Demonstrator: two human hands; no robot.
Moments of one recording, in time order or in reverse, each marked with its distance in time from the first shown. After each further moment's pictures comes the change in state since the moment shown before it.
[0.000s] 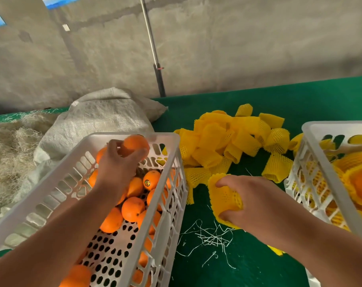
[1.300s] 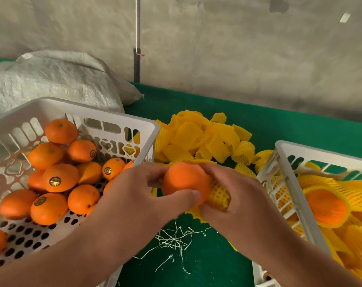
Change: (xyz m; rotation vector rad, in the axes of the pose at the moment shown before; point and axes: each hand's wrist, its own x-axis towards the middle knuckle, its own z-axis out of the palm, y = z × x) left_hand -0.123 0.055 0.019 -0.082 -0.538 0.114; right_hand -0.005 -0.021 -0.012 0.057 0.189 -0.144
